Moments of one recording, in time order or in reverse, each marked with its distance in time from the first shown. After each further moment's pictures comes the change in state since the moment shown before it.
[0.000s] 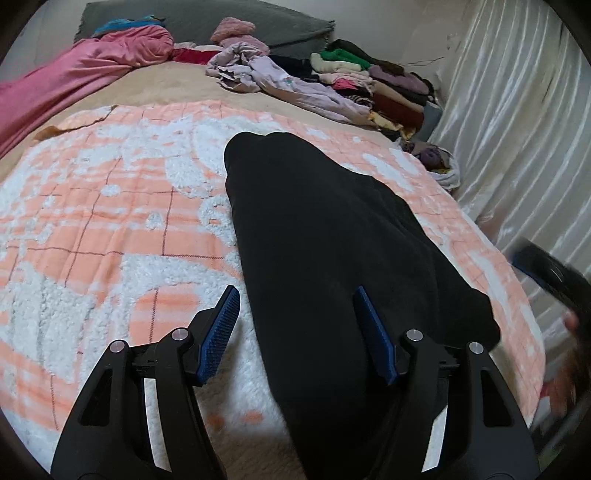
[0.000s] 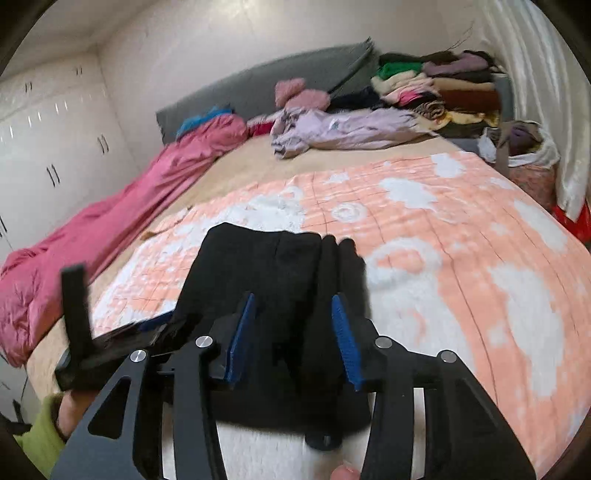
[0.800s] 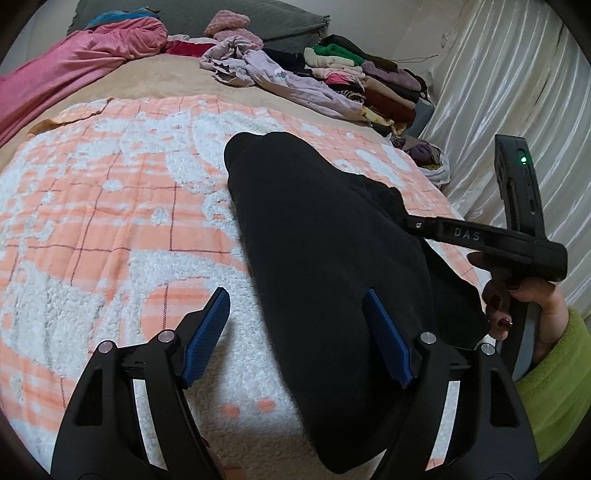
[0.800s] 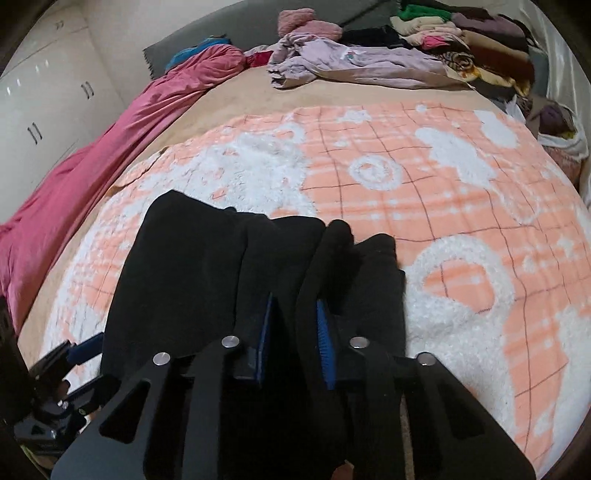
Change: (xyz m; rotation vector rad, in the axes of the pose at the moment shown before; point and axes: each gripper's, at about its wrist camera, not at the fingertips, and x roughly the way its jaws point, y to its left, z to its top) left arm -0.006 0.007 0.000 -0.001 0.026 -0.037; right arm 0.128 -0.001 0.034 -0.049 0.275 -0.008
